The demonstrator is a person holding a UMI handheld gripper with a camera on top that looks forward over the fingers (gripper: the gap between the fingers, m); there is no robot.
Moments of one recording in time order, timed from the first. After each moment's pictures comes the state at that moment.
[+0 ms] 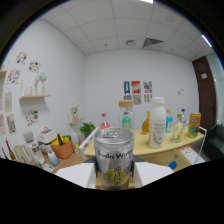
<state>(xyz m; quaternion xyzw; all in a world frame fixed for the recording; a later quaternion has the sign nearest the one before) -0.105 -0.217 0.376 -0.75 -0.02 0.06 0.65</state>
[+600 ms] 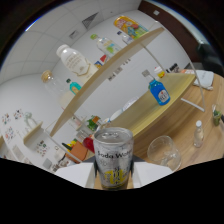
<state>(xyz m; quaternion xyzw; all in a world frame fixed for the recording) -0.043 -0.225 0.199 -0.76 0.20 0.31 0.53</state>
